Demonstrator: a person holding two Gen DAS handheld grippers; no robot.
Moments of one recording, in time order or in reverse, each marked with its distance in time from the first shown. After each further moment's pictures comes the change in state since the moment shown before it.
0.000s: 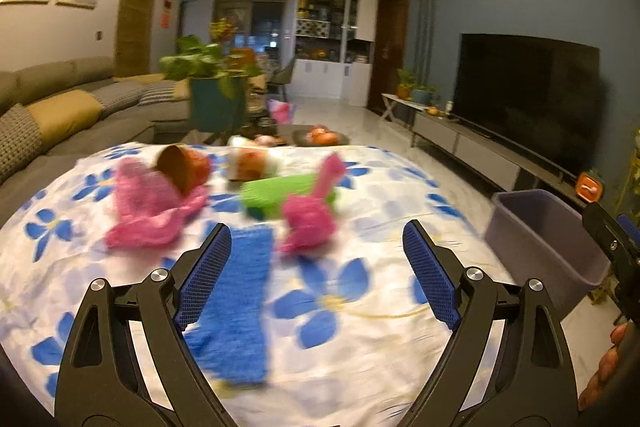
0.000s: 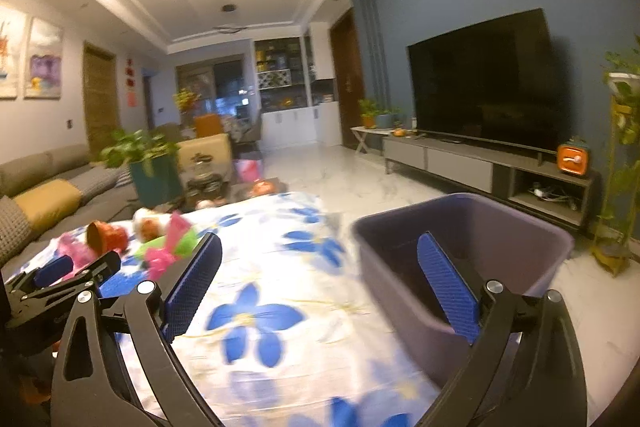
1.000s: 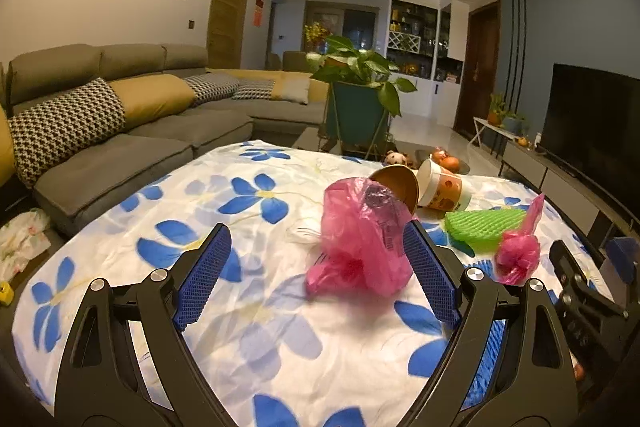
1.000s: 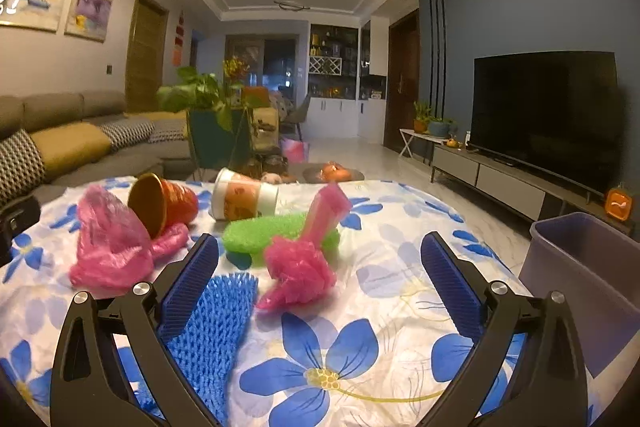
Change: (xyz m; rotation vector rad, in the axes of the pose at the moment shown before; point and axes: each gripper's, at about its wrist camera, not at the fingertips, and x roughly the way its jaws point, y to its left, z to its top) left arm 0.012 0.172 0.017 -0.119 -0.036 0.274; right arm 0.092 0.187 -0.042 -0.189 0.031 0.086
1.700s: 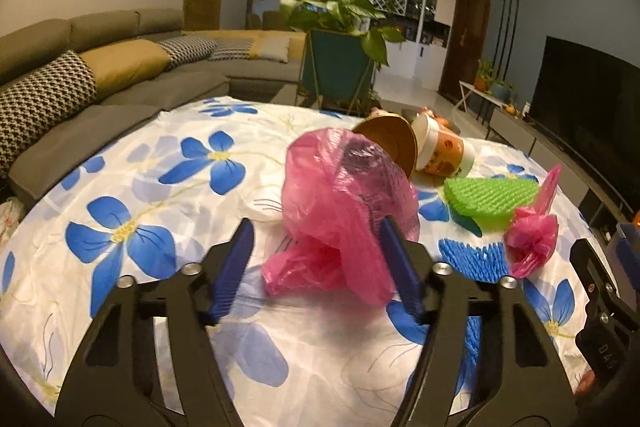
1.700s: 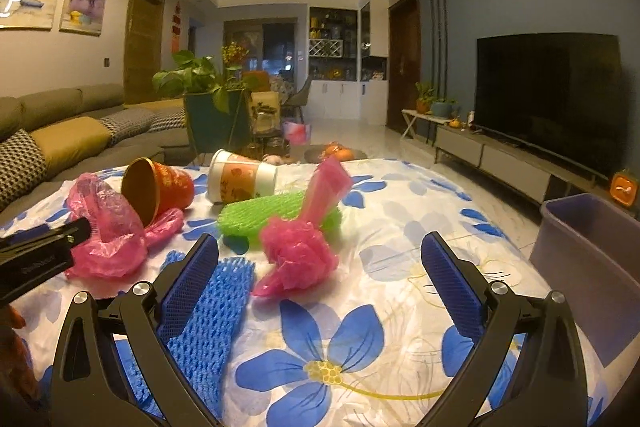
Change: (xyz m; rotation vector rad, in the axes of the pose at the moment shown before) left arm 0.064 -0.016 -0.012 0.012 0.161 -0.077; right arm 0.013 -0.009 -0.003 0.031 0.071 0.027
